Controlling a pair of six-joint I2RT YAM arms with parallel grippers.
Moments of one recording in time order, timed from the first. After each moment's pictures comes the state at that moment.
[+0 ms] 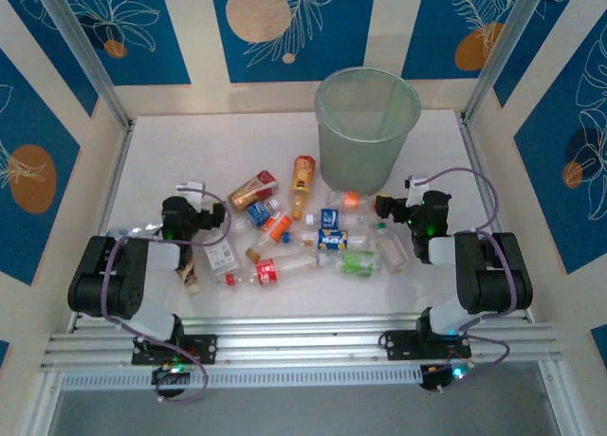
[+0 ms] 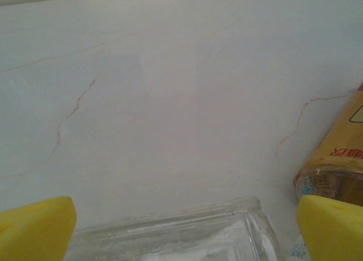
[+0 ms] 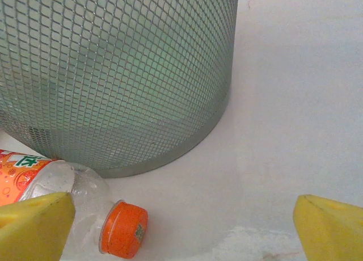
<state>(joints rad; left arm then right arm) -0.08 1.54 0.40 0.71 0.00 0.06 -0.02 1.52 0.40 0.69 -0.24 0.06</state>
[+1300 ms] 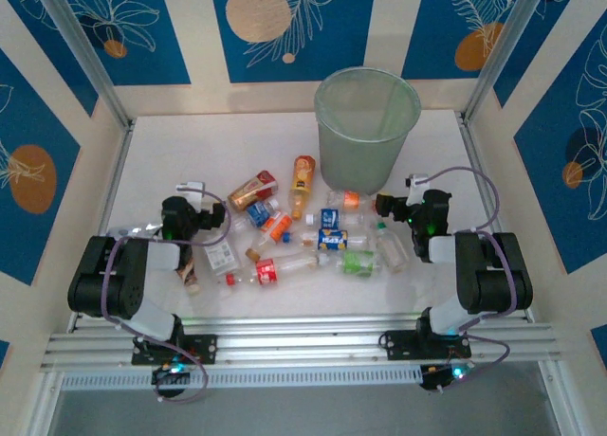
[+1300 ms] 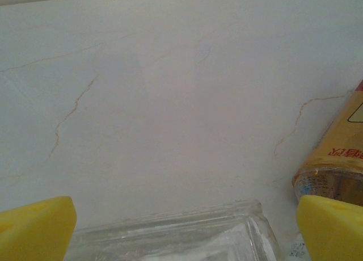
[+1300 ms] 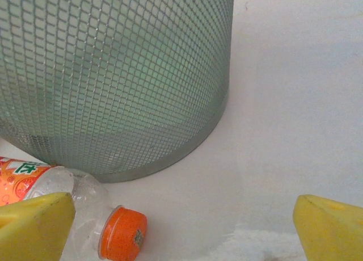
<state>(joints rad) -0.07 1.54 0.40 0.70 0.01 0.06 -0.03 1.52 0.41 0.68 -0.23 0.08</state>
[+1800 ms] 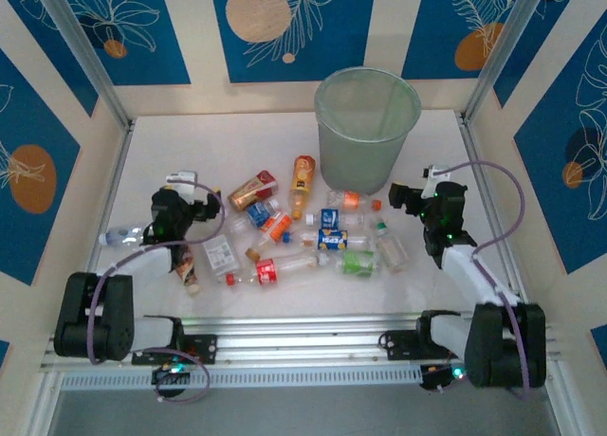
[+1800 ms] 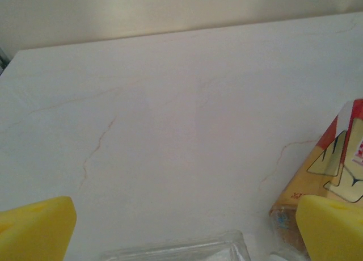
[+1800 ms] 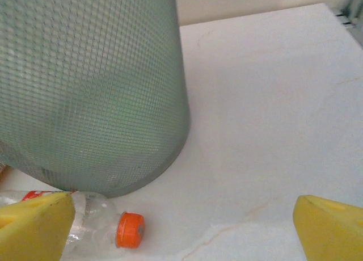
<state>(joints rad) -0.07 1.28 0.46 0.48 0.01 0.03 -0.03 1.06 0.52 0.10 -0.07 0.17</state>
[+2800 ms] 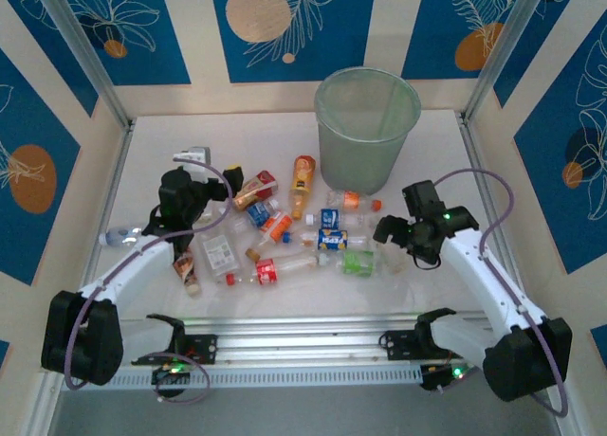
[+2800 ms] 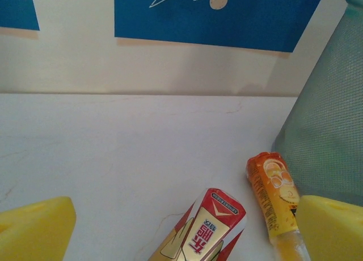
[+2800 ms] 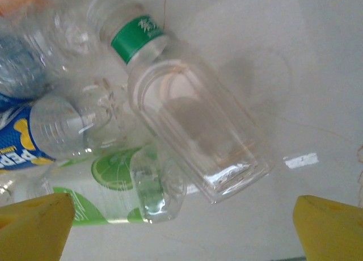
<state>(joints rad) -0.27 1.18 0.66 0.29 0.03 -0.21 0.28 1.08 0.88 -1.07 -0.01 0.66</state>
